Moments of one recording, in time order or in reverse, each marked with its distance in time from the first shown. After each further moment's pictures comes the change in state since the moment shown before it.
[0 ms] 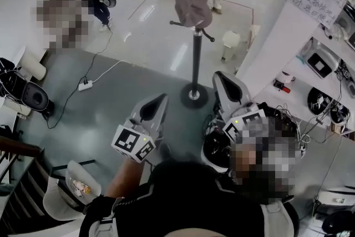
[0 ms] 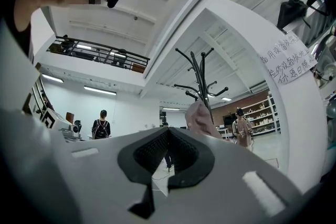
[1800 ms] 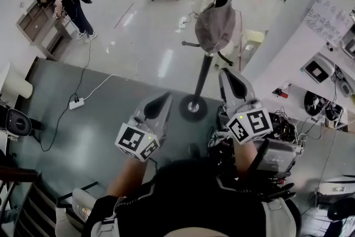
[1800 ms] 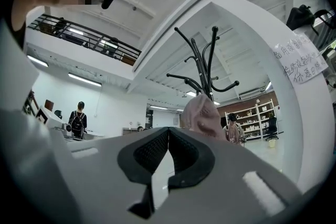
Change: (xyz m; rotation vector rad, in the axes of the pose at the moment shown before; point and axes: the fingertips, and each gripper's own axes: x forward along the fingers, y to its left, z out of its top) left arm 0.048 0.154 0.017 -0.050 -0.036 -0.117; right arm 0.150 -0.015 -0.018 -0.074 0.008 -0.154
